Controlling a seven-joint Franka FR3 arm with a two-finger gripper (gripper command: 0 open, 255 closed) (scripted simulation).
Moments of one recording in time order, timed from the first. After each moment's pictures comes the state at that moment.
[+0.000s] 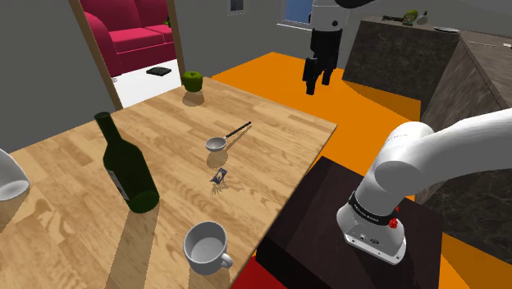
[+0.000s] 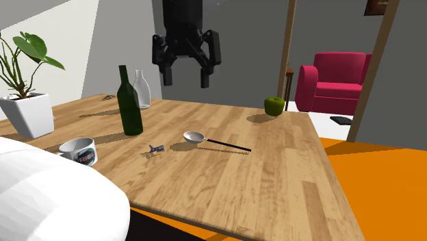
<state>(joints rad) -0.02 -0.79 -0.05 -2.41 -0.07 1.53 0.01</state>
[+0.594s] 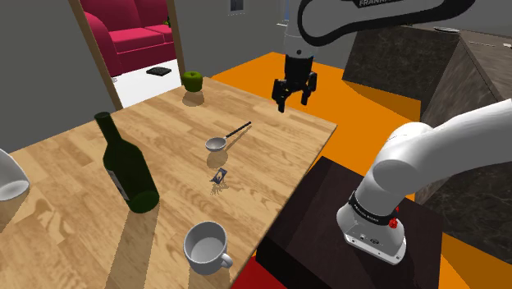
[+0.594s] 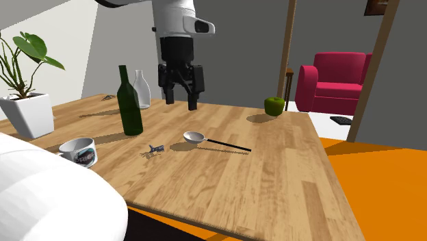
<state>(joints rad) -0.06 -0.68 0.08 -2.52 0.03 1.79 0.35</state>
